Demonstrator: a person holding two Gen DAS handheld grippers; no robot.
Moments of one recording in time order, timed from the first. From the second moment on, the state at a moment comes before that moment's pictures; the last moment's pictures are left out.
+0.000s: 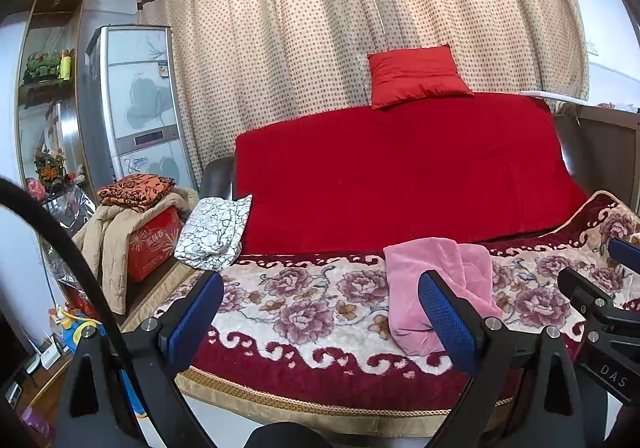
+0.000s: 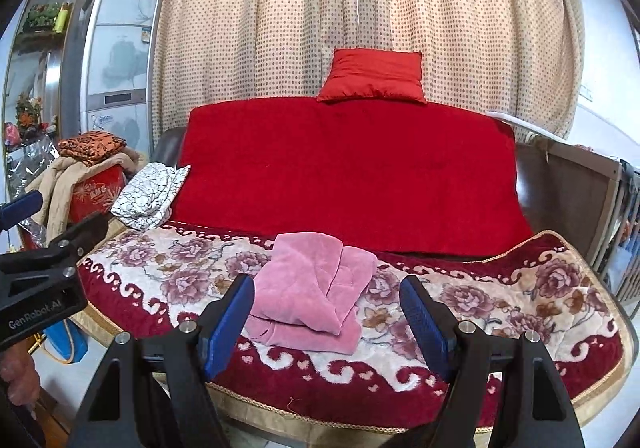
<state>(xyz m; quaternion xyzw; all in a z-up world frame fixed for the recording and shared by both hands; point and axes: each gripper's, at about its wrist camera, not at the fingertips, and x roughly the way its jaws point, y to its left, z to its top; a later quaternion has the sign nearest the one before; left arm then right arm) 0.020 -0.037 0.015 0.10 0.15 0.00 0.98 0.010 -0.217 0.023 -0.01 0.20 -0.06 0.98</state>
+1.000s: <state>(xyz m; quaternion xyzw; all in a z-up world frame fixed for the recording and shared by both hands) 0.015 -0.021 0.013 0.08 0.15 0.01 0.99 0.012 -0.222 0.021 0.01 0.22 -0.08 0.97</state>
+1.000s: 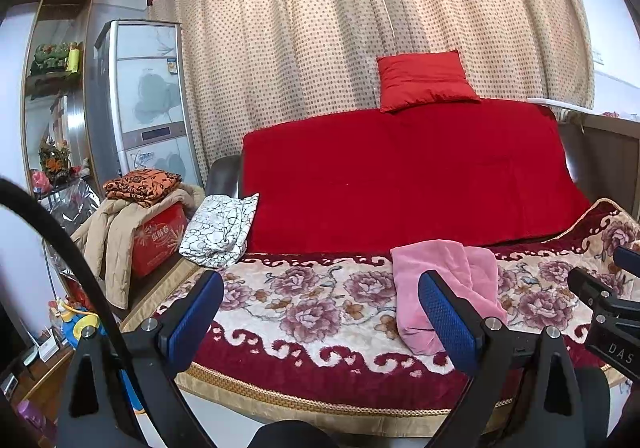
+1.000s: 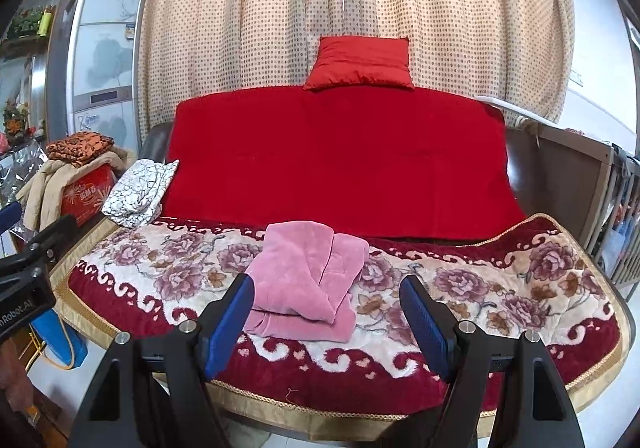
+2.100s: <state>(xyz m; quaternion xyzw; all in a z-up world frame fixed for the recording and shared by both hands) 0.075 -0.031 -0.023 0.08 0.22 -0.02 0.97 0.080 -0.225 0.005 0.00 0.26 -0.09 0.96</state>
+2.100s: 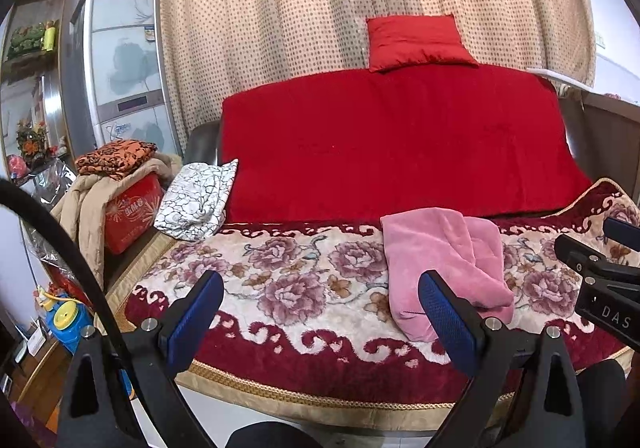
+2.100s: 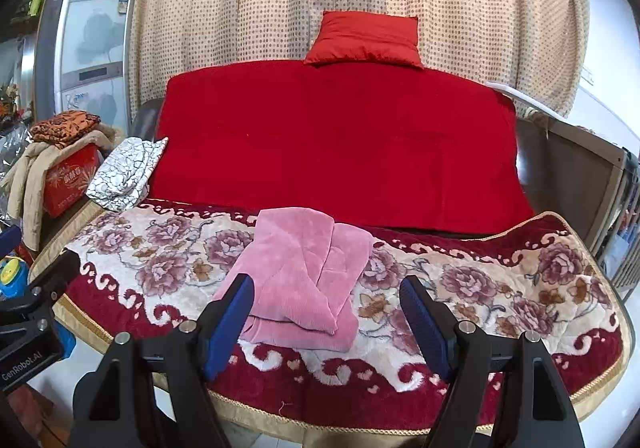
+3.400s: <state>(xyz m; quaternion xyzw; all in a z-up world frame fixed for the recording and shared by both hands) 0.203 -0.047 -0.075 0.07 0.29 -0.05 0.95 0.199 -0.244 -0.052 0.02 0.33 -0.08 0.94</state>
